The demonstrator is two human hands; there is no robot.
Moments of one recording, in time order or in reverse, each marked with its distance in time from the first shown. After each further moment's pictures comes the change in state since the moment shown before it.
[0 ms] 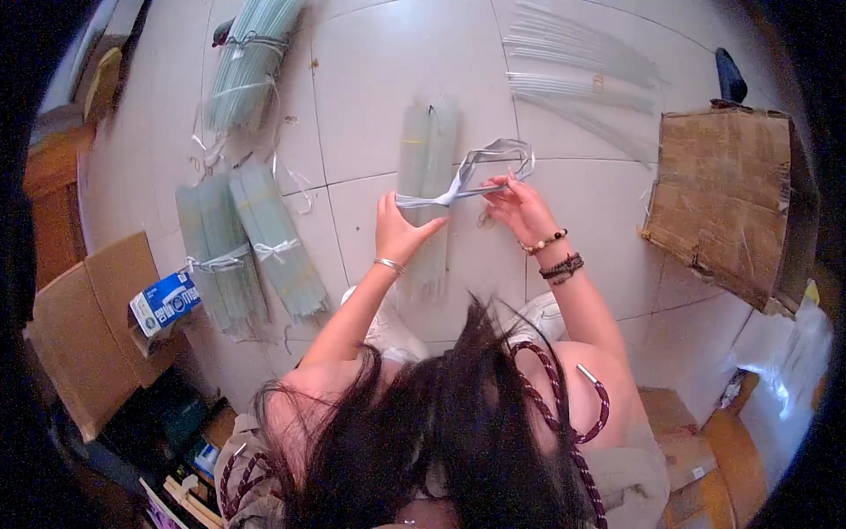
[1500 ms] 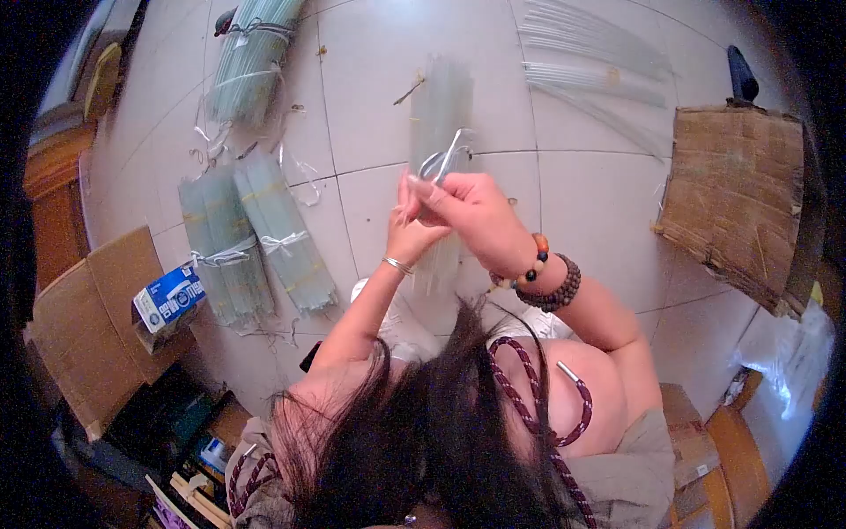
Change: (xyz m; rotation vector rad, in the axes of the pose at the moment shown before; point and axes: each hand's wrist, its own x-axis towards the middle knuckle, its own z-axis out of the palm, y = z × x) left_hand -0.006 -0.017 -0.004 -0.235 -0.197 0.048; right_hand -0.064 -0.020 0.194 -0.429 -0.309 -0.136
